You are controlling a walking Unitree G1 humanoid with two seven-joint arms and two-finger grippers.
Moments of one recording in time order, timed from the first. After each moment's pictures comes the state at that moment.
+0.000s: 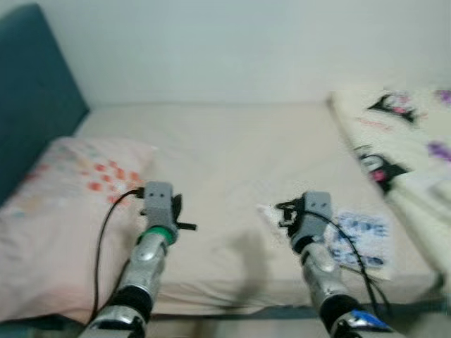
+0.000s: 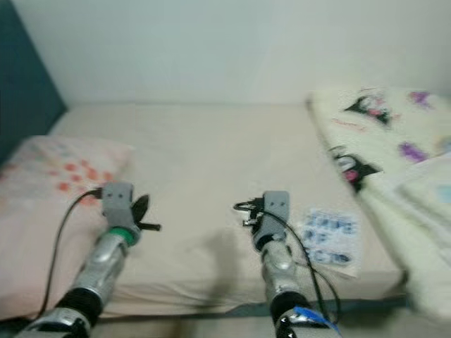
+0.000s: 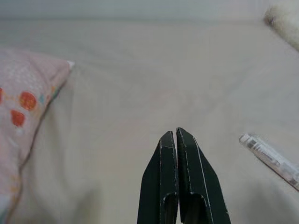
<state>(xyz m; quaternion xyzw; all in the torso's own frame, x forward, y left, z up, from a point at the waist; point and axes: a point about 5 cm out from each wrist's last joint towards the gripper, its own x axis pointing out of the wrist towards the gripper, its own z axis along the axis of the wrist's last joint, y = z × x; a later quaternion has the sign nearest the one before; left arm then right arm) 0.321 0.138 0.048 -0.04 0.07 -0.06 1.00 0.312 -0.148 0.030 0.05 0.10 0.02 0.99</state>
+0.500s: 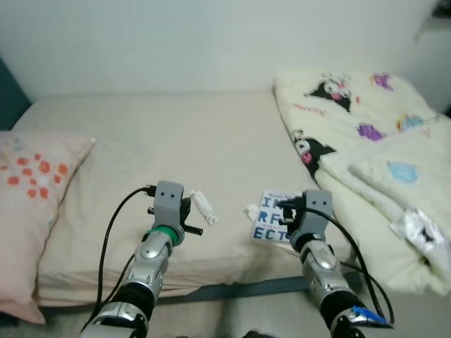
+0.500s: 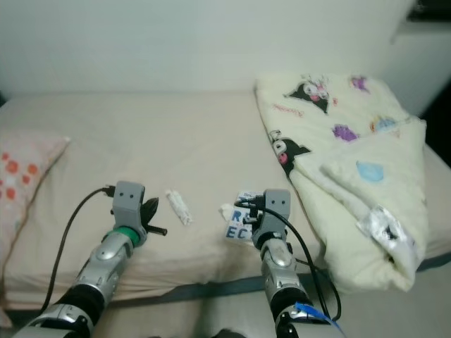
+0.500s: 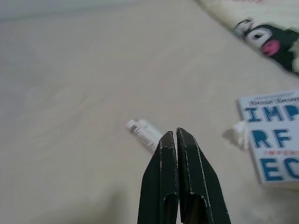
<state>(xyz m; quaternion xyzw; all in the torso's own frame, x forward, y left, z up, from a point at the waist) 0.320 0.123 0.044 -0.01 0.10 -0.11 0.99 0.312 -0.159 0.031 0.04 0.10 0.01 0.99</state>
